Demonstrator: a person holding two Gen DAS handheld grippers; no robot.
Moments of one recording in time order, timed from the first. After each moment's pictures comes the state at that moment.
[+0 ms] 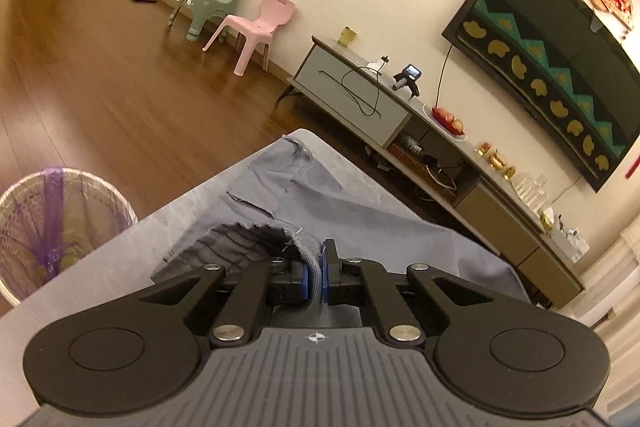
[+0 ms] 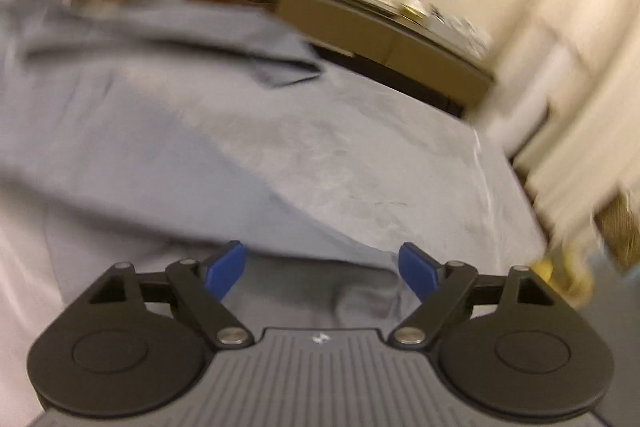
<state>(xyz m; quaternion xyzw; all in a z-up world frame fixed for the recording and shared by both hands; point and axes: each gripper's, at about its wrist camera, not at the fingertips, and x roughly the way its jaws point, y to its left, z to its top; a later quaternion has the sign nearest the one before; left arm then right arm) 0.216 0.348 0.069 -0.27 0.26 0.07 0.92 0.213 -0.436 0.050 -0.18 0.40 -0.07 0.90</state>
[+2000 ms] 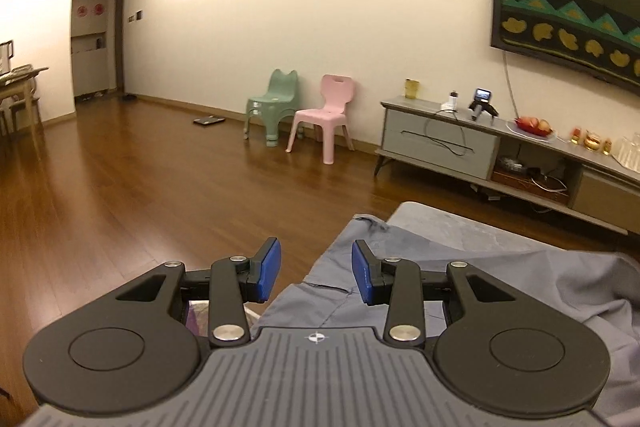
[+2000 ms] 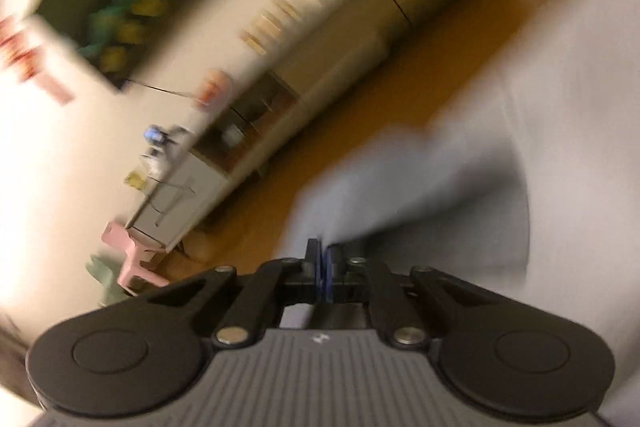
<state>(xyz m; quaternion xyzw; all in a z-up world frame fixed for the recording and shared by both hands) 0.224 0.336 0.111 -0.06 0.20 0.22 0.95 0.424 -0.357 0.082 0.35 0.26 -0.03 0.90</state>
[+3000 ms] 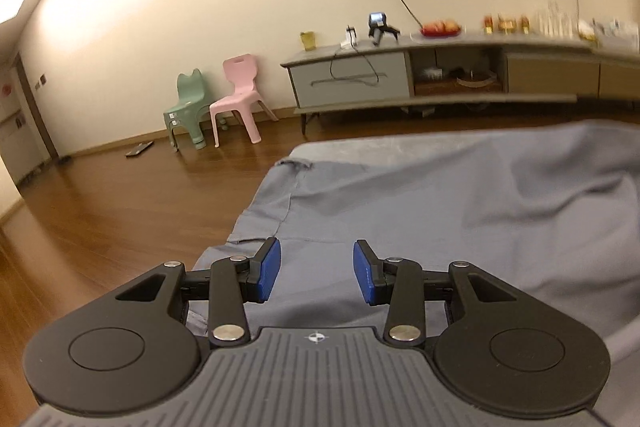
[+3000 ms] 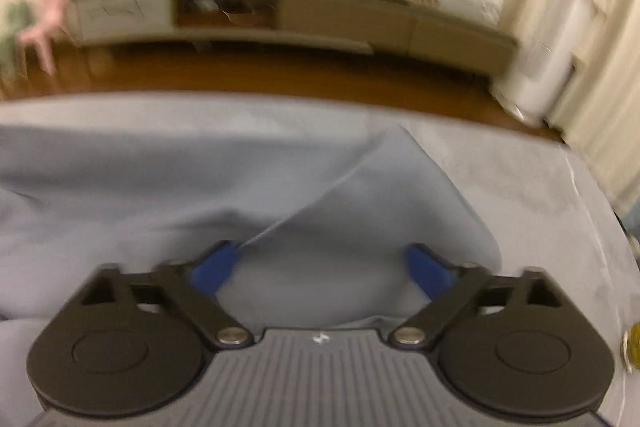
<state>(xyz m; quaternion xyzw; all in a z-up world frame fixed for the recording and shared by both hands) 0.268 0.230 0.054 0.10 0.28 0.11 0.95 0.383 -0.334 0.042 -0.02 0.43 -0.11 0.89</state>
